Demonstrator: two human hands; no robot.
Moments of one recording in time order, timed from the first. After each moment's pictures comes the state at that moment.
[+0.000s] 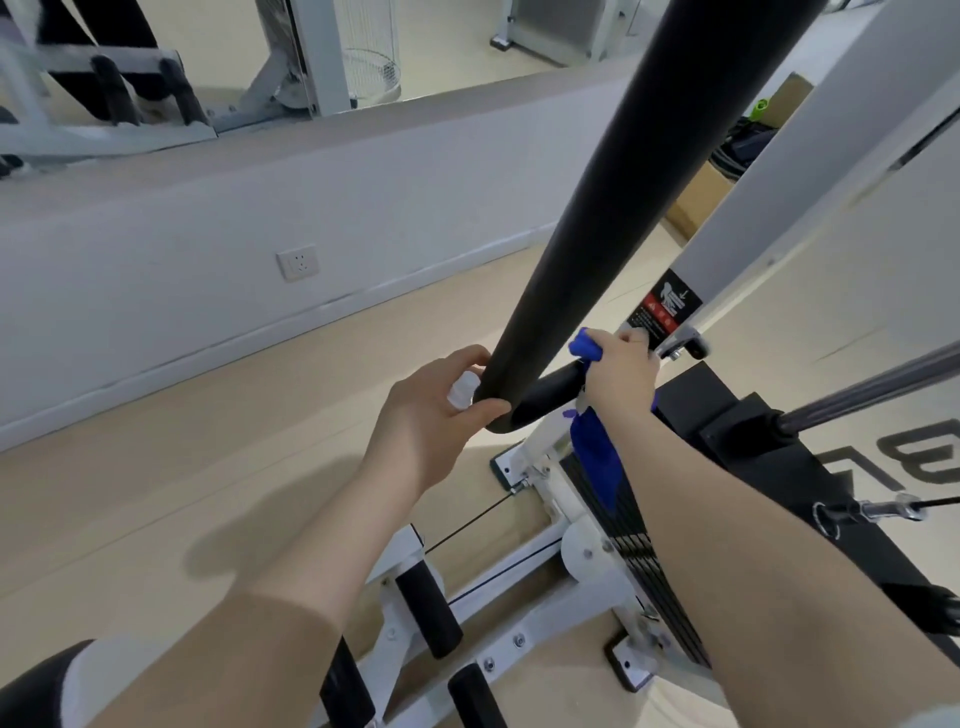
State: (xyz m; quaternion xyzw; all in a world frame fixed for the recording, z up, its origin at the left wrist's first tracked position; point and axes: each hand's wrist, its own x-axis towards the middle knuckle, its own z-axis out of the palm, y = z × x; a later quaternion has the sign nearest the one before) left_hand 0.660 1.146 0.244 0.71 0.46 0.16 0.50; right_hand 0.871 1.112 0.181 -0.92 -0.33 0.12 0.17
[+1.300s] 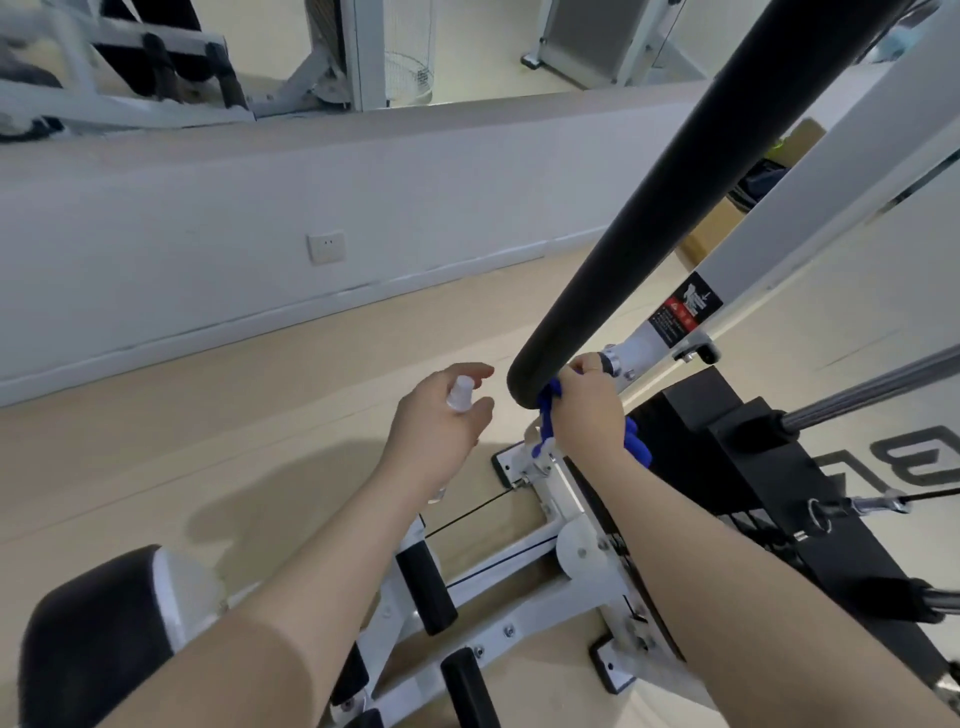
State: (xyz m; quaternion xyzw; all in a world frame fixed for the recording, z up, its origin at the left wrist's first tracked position) left_hand 0.621 1.118 0.234 0.63 0.51 0.21 0.55; right_hand 0.794 1.088 0.185 -0.86 -0.49 0.09 0.02
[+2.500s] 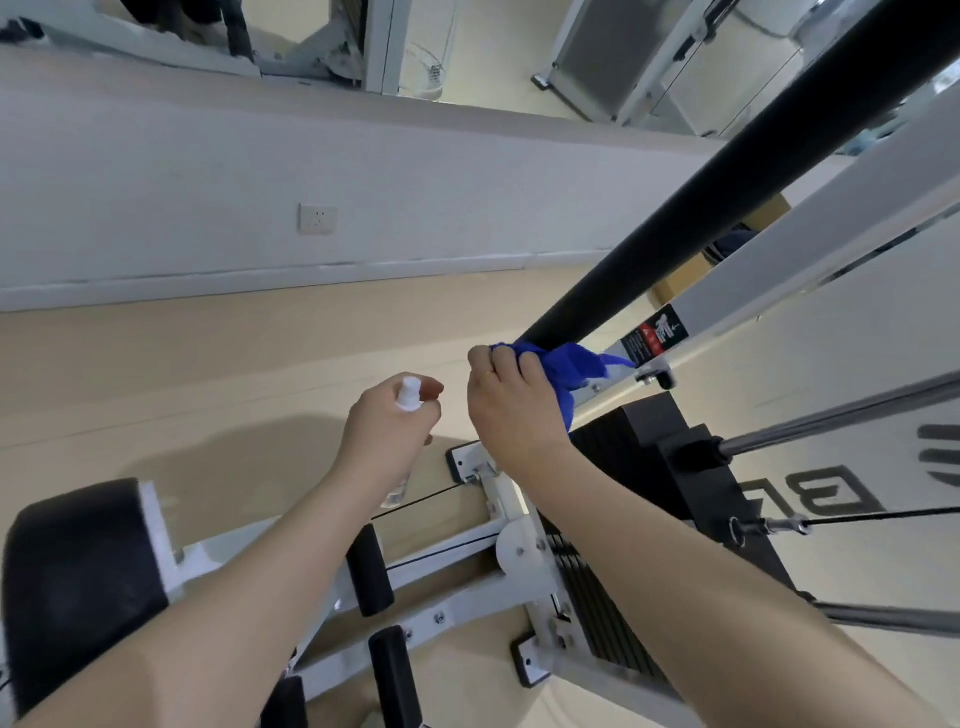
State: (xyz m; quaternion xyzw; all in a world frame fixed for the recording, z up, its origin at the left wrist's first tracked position) left_hand 0.597 1.102 0.230 0.50 0.58 0.24 0.60; right_hand 0.728 1.079 0.236 -0.60 -0.73 -0.24 -0.23
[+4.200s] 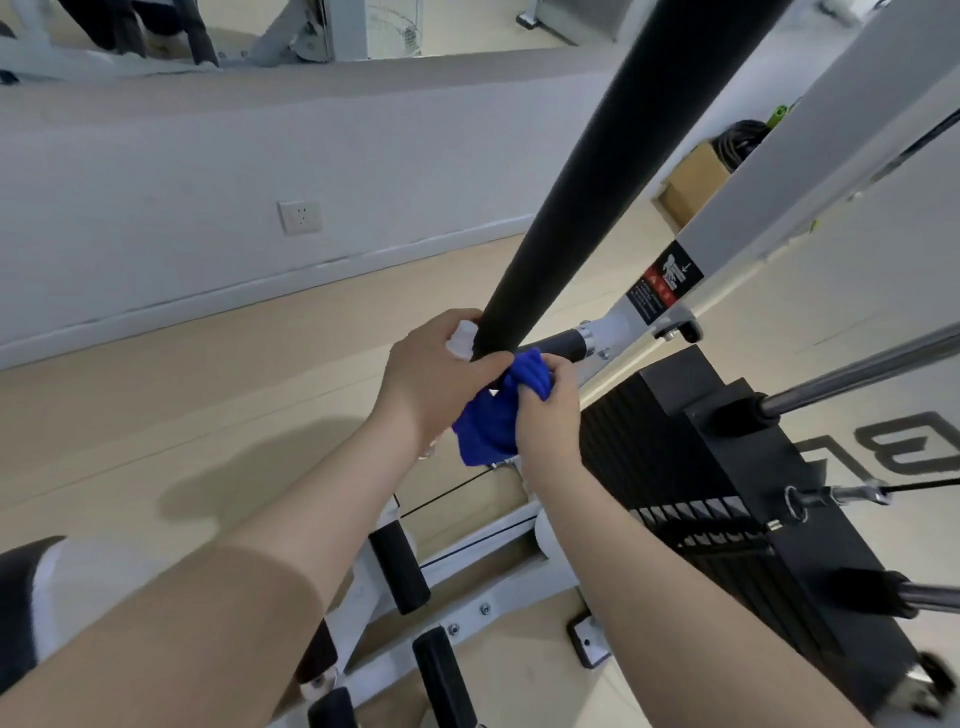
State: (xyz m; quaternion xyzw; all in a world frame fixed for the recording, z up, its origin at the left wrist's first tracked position) left_hand 0.668 1.127 0.240 0.68 0.49 0.19 0.51; right_hand 0.768 1.068 0.185 -0.78 -0.20 0.33 0.49
